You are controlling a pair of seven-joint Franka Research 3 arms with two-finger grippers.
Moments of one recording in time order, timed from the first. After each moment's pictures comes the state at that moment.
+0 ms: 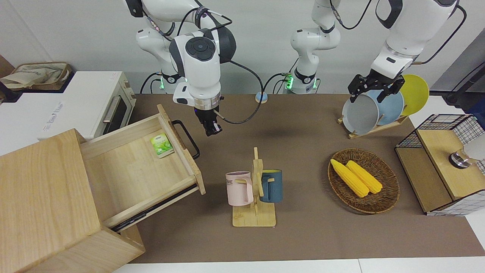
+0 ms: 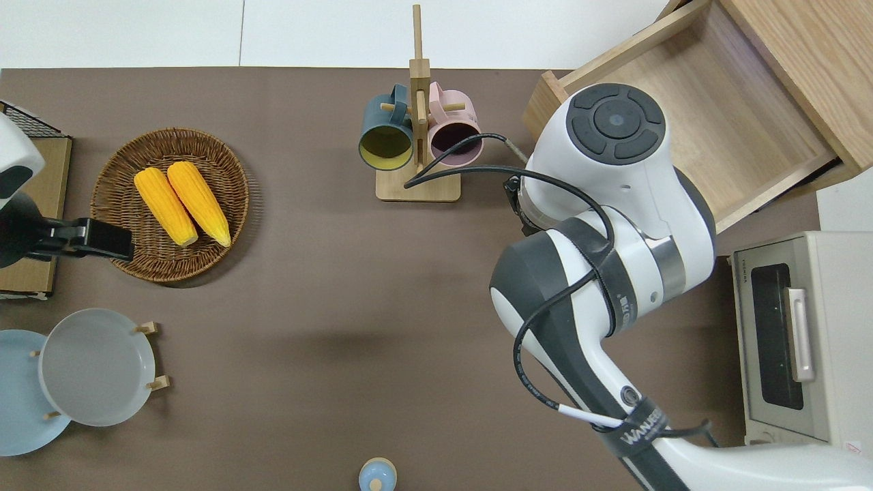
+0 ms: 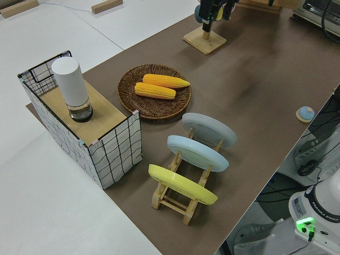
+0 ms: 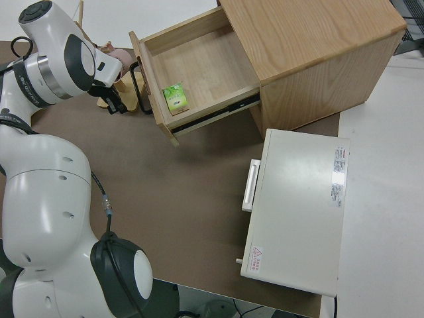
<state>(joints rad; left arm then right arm) 0.03 0.04 -0.06 -1.51 0.00 1.52 0.02 0.25 0.36 0.17 -1.42 -0.09 1.74 1.41</state>
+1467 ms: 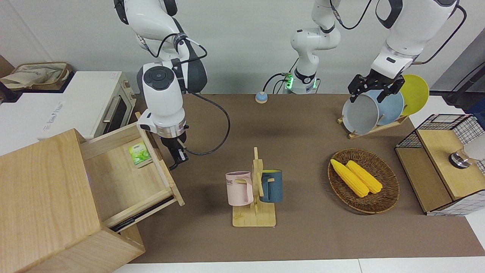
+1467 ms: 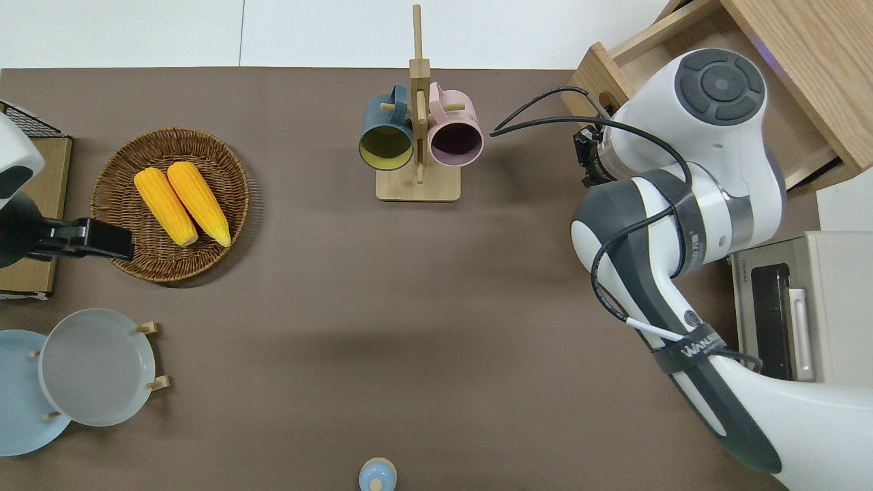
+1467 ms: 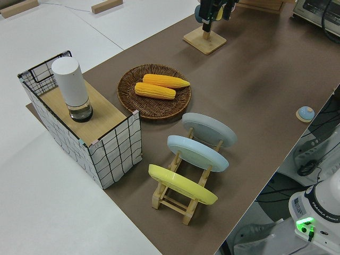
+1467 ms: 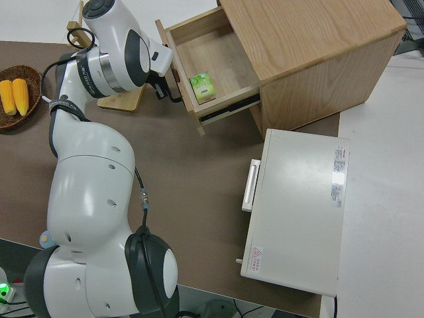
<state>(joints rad) 0.03 0.04 -0.06 -1.51 0.00 1.52 0.02 0.08 0.42 0.17 -1.42 -0.15 1.90 1.30</state>
